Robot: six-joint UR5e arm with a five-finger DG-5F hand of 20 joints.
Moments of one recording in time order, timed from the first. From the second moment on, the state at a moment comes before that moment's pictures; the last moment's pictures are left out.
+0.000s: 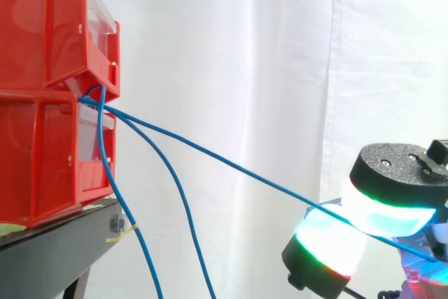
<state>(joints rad) 0.29 -2.18 -1.51 -2.68 -1.03 -0.06</state>
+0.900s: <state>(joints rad) 0.29 -2.18 -1.51 -2.68 -1.03 -0.06</state>
